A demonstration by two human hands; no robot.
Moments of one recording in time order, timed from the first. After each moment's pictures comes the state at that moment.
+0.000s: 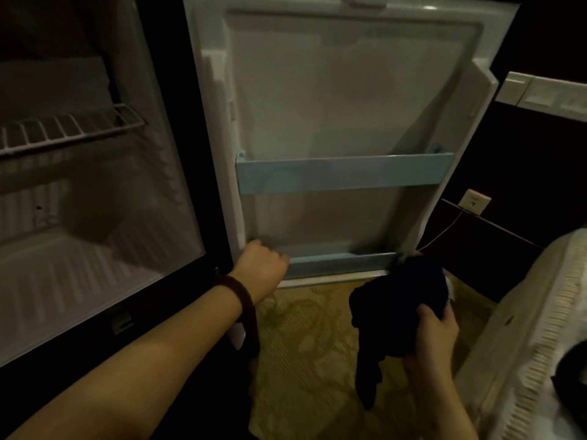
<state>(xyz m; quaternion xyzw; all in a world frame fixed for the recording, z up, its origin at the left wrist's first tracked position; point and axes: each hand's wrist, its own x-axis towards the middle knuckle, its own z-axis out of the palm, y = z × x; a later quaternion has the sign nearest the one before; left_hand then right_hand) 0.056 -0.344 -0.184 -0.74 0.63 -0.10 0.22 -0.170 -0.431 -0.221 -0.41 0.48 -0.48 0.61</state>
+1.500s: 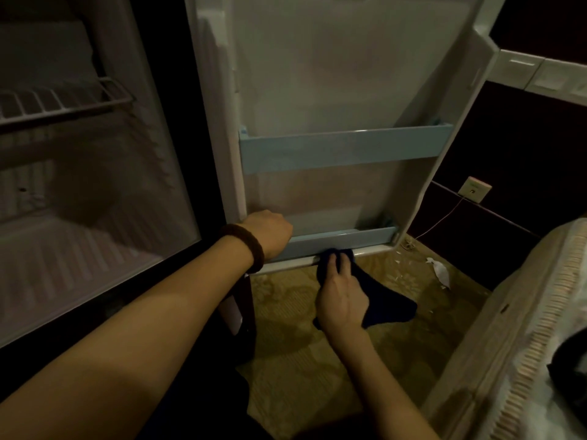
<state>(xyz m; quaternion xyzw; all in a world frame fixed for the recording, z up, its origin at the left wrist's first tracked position) 0.063 -0.379 -0.156 -0.77 0.61 0.02 0.21 -0.076 -0.422 -0.271 -0.88 0.47 -0.09 0.07</state>
